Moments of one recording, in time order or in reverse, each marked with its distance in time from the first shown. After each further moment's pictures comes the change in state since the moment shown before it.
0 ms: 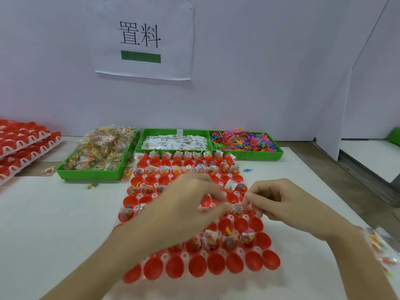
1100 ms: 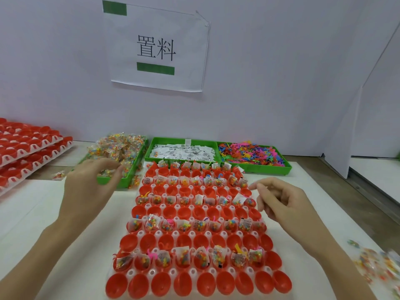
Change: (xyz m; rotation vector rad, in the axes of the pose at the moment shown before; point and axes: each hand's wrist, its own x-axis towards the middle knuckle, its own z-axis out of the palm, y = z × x) left_hand -0.061 -0.155 -0.054 0.291 0.733 -0.277; right_hand 0.026 0.007 0.018 0.152 0.399 -0.164
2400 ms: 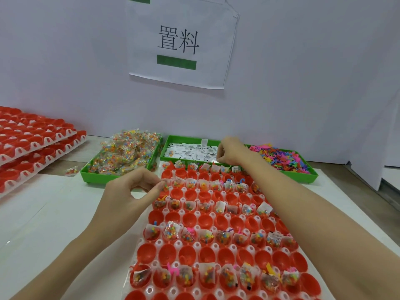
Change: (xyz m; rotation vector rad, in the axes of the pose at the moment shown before) left_hand -0.015 0.018 0.015 -0.507 -0.230 -0.194; right_hand 0.236 0.018 0.113 -0.943 -0.351 -0.020
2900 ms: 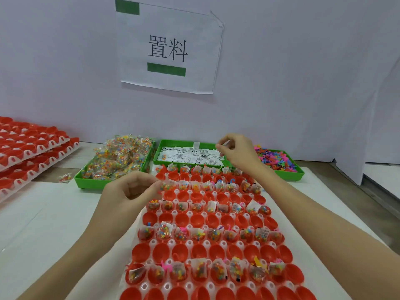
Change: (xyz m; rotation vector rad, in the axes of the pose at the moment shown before) left_hand -0.006 0.031 0.003 -0.317 0.001 -0.208; right_hand -0.062 0.012 -0.016 0.565 0.389 0.015
